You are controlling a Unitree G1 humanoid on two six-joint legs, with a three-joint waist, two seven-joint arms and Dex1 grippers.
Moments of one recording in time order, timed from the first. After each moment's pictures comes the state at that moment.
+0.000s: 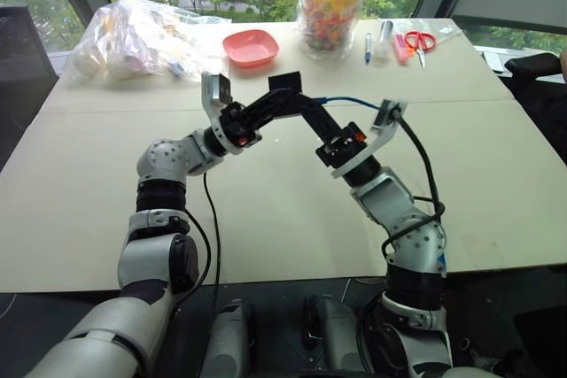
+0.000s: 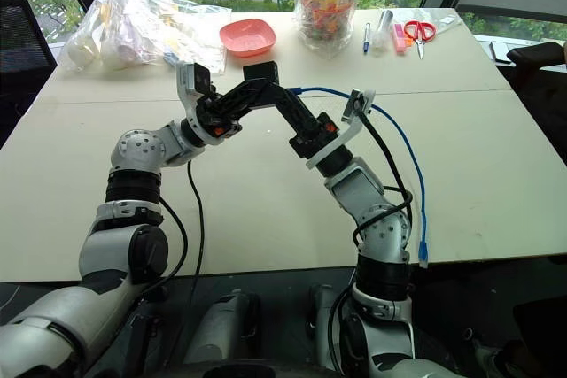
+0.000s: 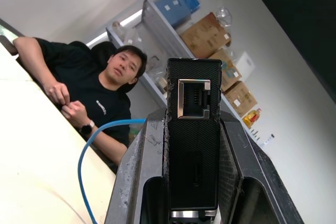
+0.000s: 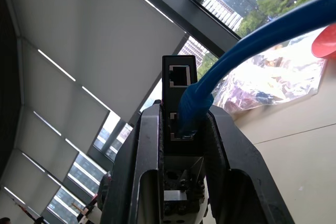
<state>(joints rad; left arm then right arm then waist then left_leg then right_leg) -0.94 0.19 0.35 0.62 -0.82 1.04 -1.15 -0.43 0.08 -0.19 -0.25 1.07 0.69 0.26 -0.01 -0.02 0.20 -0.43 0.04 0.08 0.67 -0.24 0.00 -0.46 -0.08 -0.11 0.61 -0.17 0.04</state>
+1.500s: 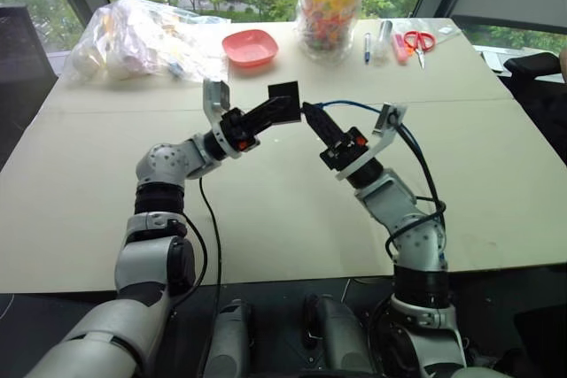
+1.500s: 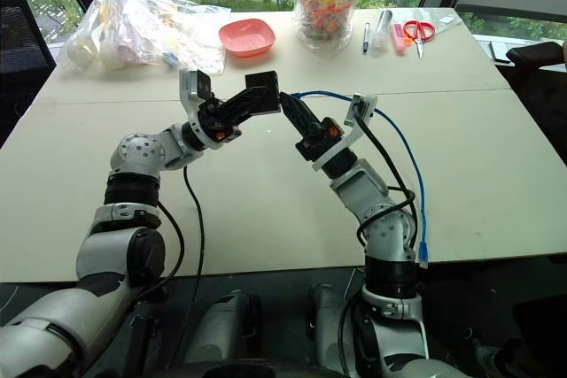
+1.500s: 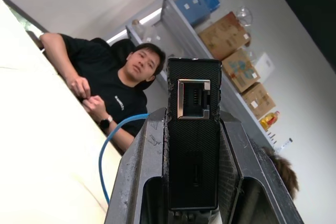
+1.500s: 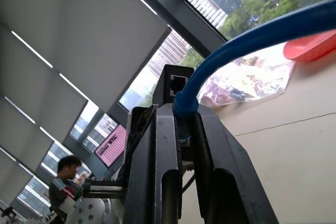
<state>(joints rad) -0.91 0.28 0.34 0.66 -0.81 0.99 -1.10 -0.47 -0.15 -0.23 -0.13 1.00 0.62 0.29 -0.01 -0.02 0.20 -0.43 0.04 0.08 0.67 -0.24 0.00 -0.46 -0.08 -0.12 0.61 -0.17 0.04</state>
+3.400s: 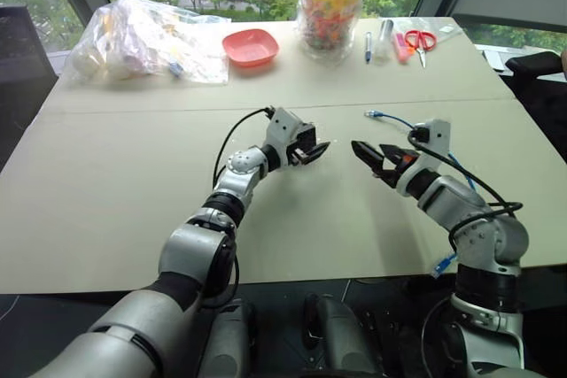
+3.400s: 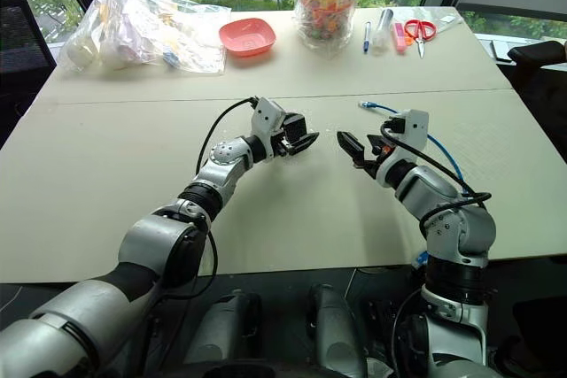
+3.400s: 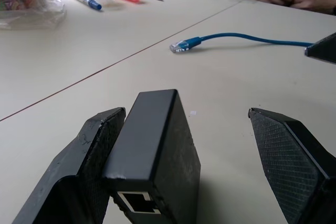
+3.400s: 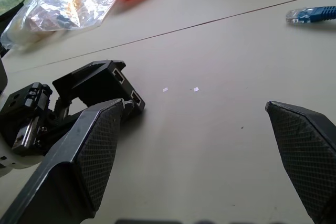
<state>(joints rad) -1.03 0.02 0.02 1.24 -0.06 -0.31 -0.75 -0.38 -0.34 -0.33 -0.20 0.65 0.90 0.26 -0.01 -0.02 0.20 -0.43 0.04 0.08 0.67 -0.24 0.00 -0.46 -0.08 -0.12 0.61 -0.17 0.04</state>
